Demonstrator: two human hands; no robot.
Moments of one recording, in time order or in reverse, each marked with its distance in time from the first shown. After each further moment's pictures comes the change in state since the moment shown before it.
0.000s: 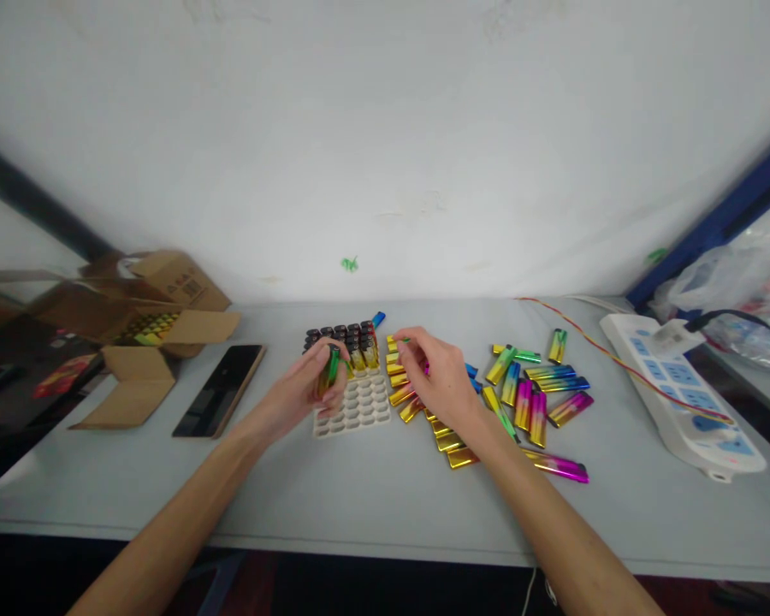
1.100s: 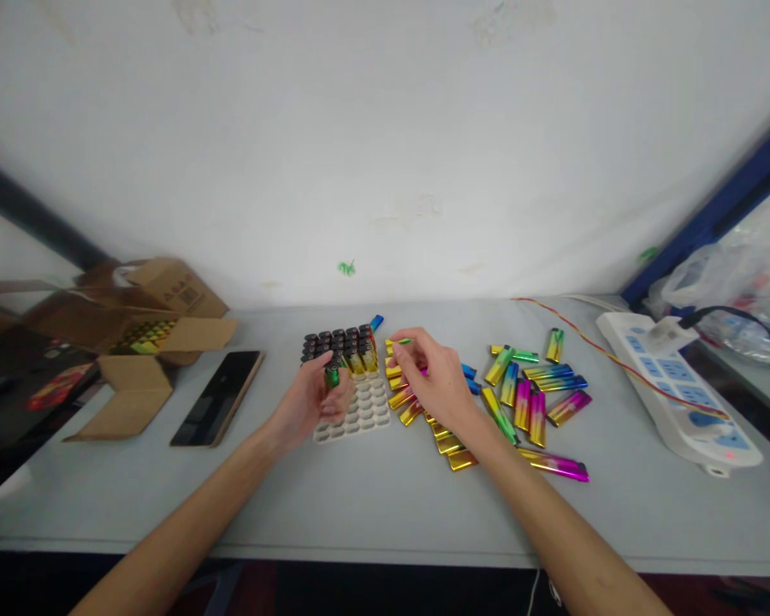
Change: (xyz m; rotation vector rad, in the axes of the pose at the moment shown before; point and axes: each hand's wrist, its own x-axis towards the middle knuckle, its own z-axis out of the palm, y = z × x) left_hand 0.009 -0.012 0.002 -0.101 0.030 -0.205; right_hand -0.001 -0.002 0.006 0.294 -0.046 0.157
